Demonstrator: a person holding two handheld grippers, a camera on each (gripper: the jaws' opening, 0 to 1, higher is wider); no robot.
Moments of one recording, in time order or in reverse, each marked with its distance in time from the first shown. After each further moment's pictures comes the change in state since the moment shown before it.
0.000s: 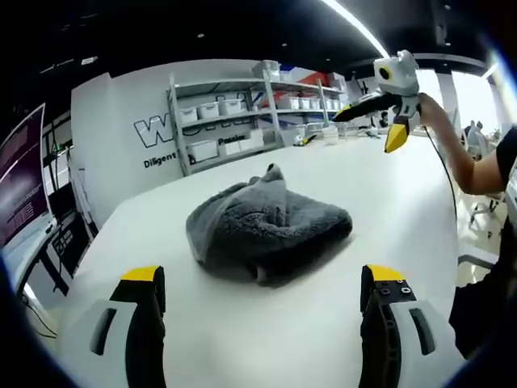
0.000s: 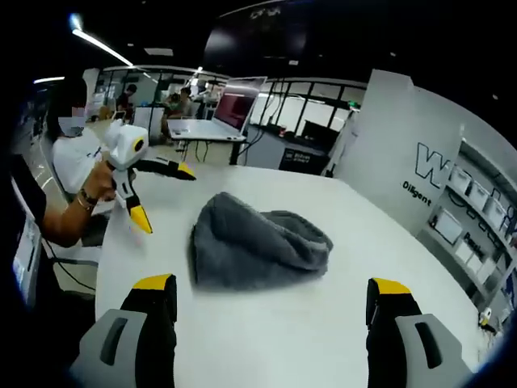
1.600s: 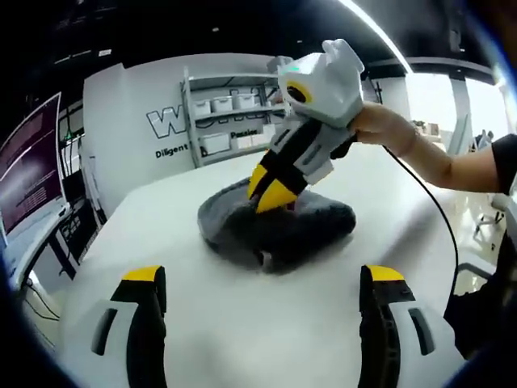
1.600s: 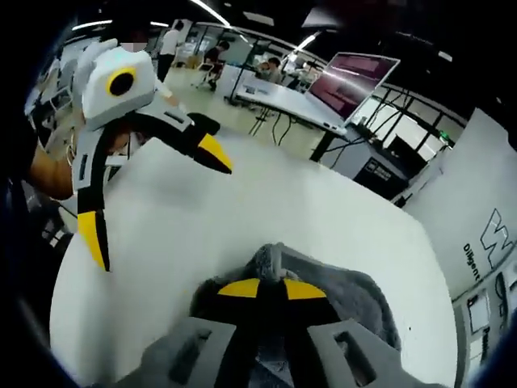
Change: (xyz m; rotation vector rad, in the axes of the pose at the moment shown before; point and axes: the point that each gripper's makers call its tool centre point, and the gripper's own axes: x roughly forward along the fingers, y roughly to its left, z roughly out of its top) left arm -0.016 0.005 -0.006 -0.051 0.017 0.061; right arm 0.150 0.071 0.043 -0.306 0.035 0.286
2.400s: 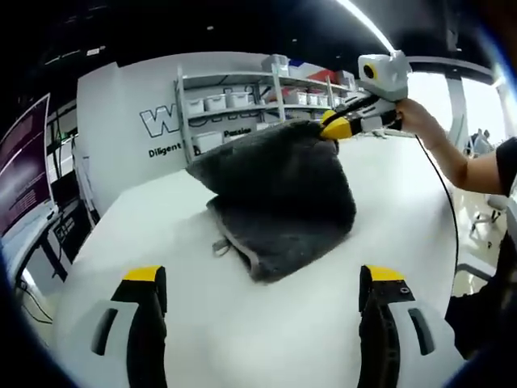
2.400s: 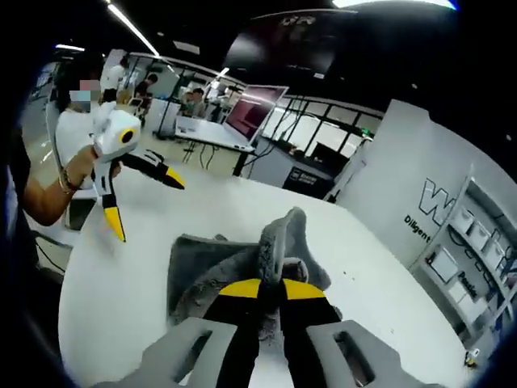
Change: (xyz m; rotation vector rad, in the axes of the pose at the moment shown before) left arm 0.013 -0.016 0.001 0.004 0.012 -0.032; right arm -0.143 -0.025 -0.063 0.196 -0.130 -0.335
